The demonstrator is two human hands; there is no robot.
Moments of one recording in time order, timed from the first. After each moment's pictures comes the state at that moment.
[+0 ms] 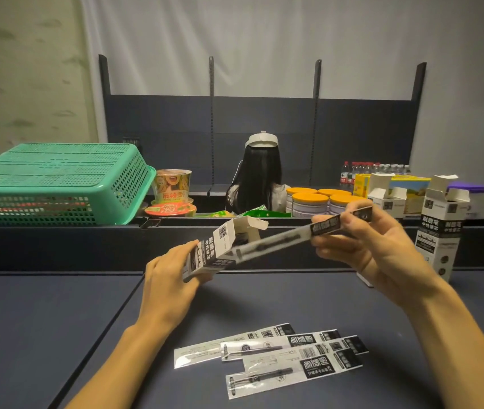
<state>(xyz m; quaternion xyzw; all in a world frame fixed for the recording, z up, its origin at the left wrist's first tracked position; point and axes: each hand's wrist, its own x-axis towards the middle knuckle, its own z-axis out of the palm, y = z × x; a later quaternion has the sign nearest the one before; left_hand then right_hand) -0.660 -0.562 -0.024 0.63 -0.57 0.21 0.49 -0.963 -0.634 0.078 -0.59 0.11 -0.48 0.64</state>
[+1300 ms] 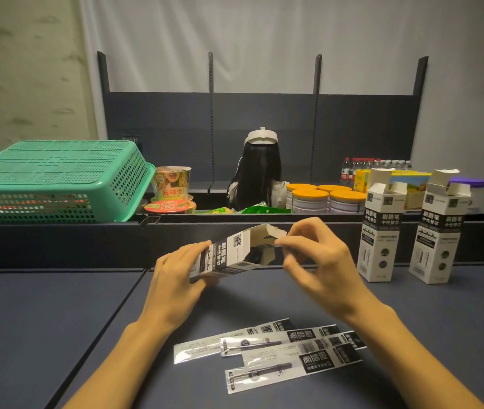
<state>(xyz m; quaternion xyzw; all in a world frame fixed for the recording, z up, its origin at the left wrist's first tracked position) -0.662 -0.563 -0.028 0.62 -0.62 0.19 0.44 -0.914 -0.650 0.024 -0.85 0.10 -0.52 0.03</state>
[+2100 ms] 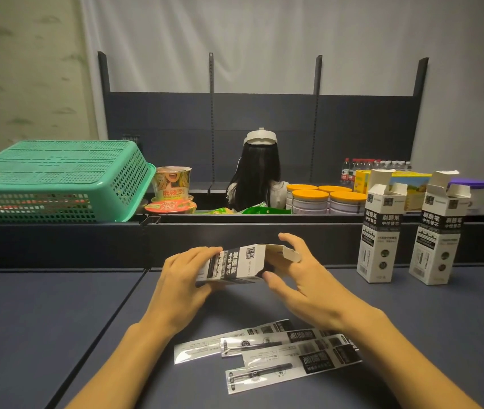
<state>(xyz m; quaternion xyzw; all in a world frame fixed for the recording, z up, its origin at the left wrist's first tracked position) -0.670 -0.563 -0.031 0.62 -0.64 0.19 0.41 -0.910 -0.647 0.012 -0.92 0.24 -0.27 0.14</state>
